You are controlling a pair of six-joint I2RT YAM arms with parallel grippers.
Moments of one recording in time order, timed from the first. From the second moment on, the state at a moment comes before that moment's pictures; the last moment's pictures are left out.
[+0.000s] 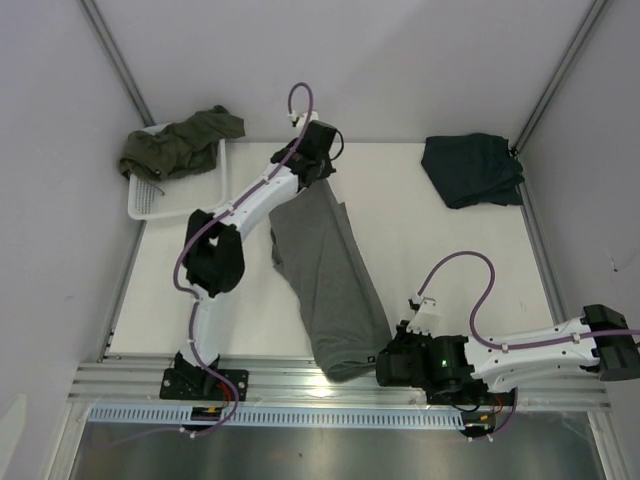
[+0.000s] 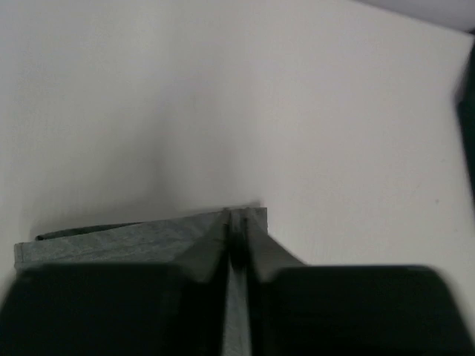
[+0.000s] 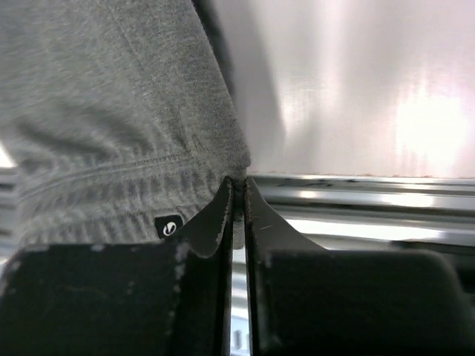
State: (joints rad) left arm -0.54 2.11 1.97 -0.54 -0.38 -0.62; right arm 1.62 0.98 0.56 -0.89 0.74 1.70
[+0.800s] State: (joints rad) left arm -0.45 2.00 1.87 -0.62 -0.47 -0.45; right arm 1.63 1.02 0.74 -0.96 0.67 1.50
